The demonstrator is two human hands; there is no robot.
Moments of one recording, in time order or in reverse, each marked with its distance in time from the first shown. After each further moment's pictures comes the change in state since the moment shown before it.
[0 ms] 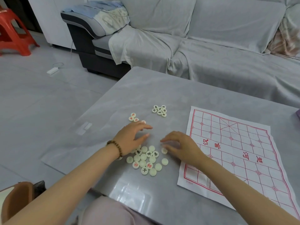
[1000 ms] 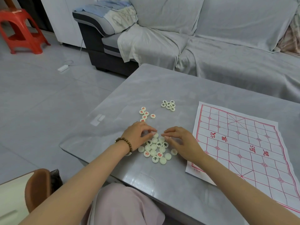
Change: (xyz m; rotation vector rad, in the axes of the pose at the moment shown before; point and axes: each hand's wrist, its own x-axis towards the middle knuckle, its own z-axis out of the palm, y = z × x) left_hand -0.023 -0.003 0.004 0.018 -0.026 -0.125; right_hand -0.007 -0.024 0.026 0.063 0.075 -0.004
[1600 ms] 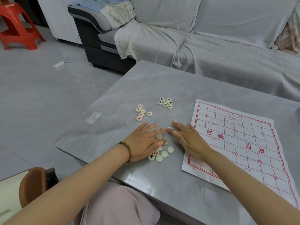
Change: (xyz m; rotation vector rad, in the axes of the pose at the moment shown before) left_hand -0.016 0.029 0.008 0.449 -0.265 0.312; right_hand -0.007 0.029 -0.023 -0.271 -0.268 0.076
